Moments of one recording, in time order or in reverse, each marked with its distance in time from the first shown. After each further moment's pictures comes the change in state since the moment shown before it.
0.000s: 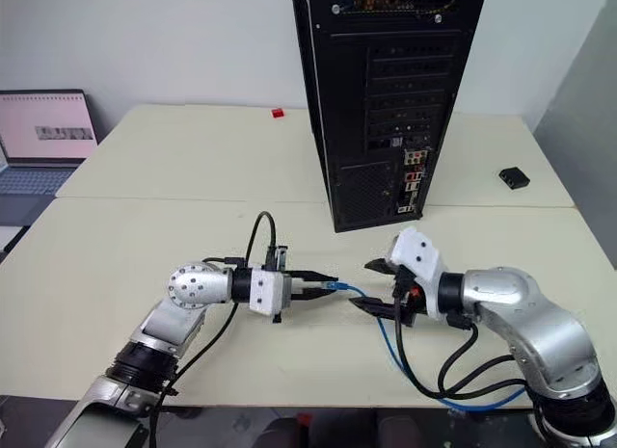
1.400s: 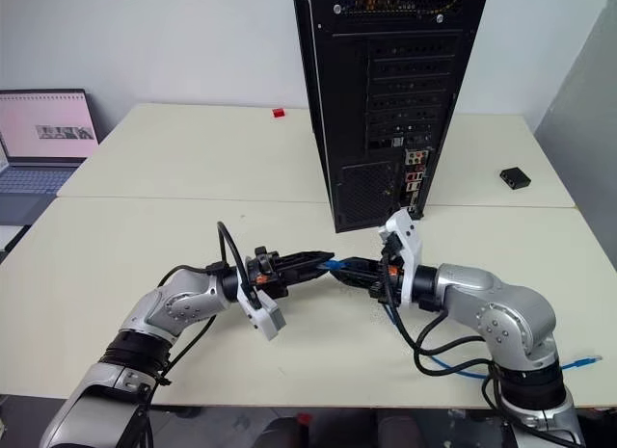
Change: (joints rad) left arm -0.064 0.025 0.067 0.188 0.513 -0.509 0.705; right arm -0.085 0.183 0.008 0.213 0.242 0.075 -0.214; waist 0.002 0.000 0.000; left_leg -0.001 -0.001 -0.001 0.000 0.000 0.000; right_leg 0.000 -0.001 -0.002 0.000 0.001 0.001
